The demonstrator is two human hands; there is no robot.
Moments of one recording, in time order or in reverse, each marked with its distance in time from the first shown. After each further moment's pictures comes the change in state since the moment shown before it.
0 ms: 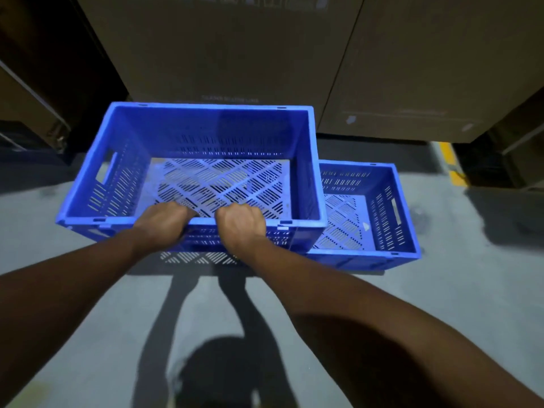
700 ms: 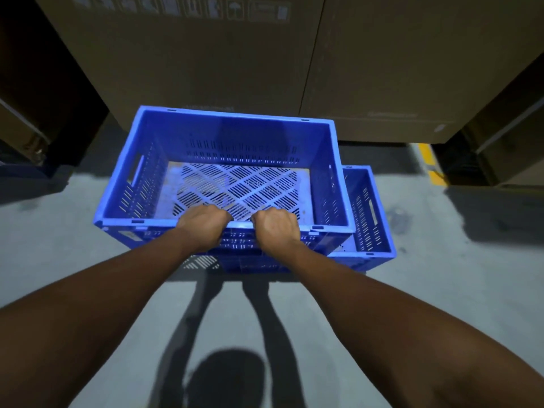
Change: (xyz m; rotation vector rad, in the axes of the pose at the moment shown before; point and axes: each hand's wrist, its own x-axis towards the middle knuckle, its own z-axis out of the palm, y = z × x) left_hand 0.032 0.120 -0.030 0.019 0.057 0.122; right_hand -0.045 0.116 -0.001 0.007 0.000 0.124
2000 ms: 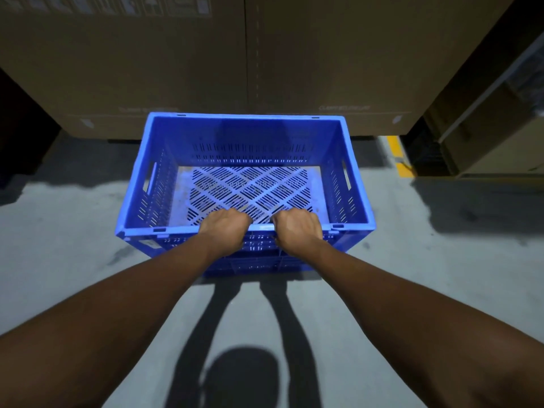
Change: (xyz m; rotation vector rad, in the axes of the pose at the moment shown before) left_hand 0.071 0.166 -0.014 -0.002 0.025 0.050; right_hand -0.049 0.175 -0.011 -0.052 -0.025 0.077
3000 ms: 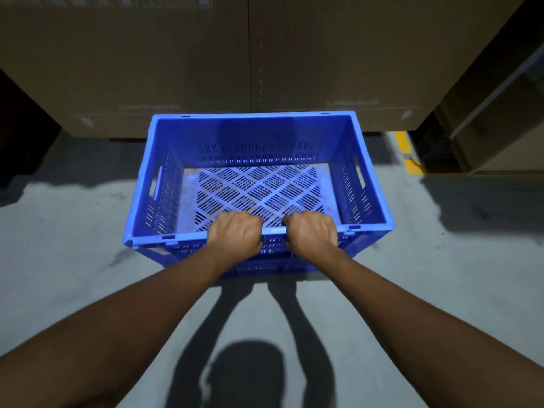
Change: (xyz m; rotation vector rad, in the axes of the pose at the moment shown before) left_hand 0.008 0.012 0.015 0.089 0.141 0.005; right_hand -0.004 0.010 0.006 -0.053 0.006 0.001
